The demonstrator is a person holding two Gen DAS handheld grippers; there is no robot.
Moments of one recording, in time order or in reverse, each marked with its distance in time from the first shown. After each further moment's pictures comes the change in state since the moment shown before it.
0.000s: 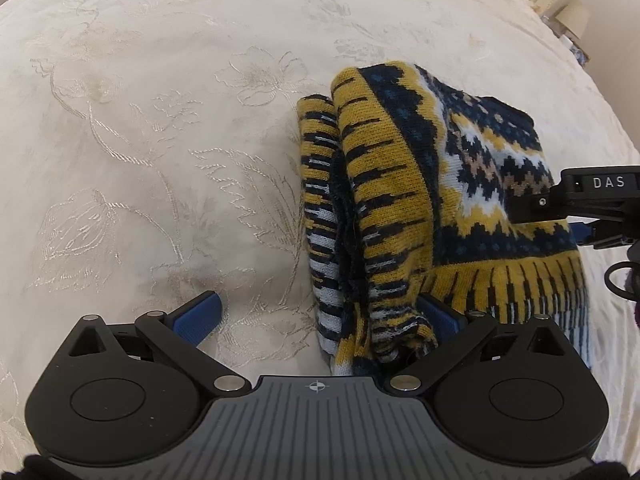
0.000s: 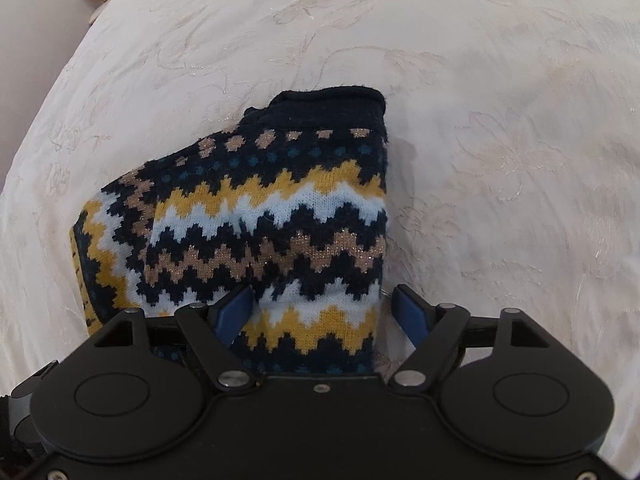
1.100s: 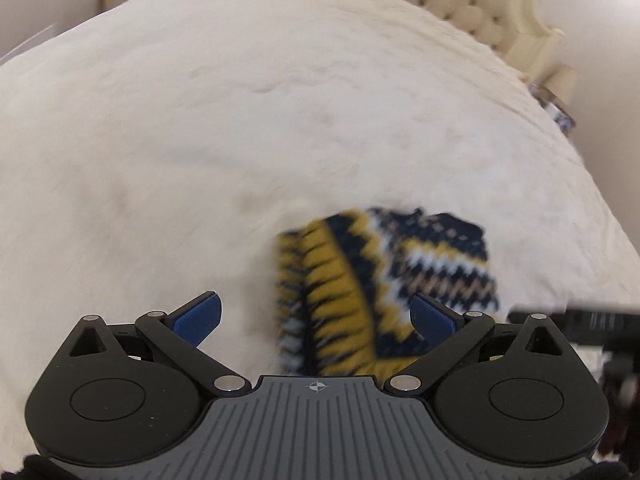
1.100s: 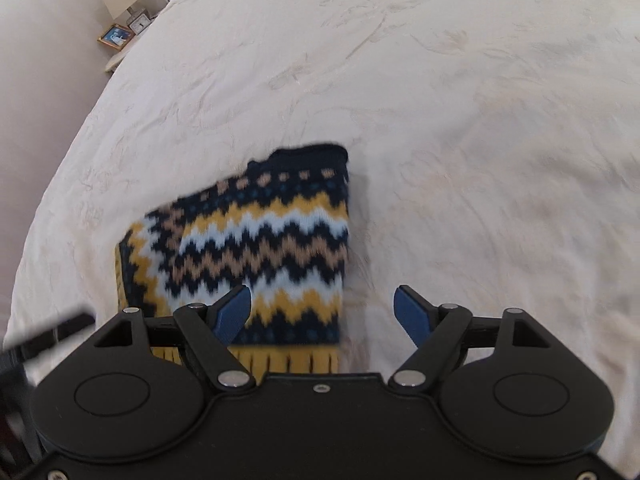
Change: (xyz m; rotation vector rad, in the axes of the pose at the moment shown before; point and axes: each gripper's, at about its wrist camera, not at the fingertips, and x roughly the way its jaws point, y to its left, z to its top) left arm -0.065 -0.022 0.029 -0.047 -0.201 -0.042; right arm -0.070 -0.027 -0.035 0.037 -0.148 0.050
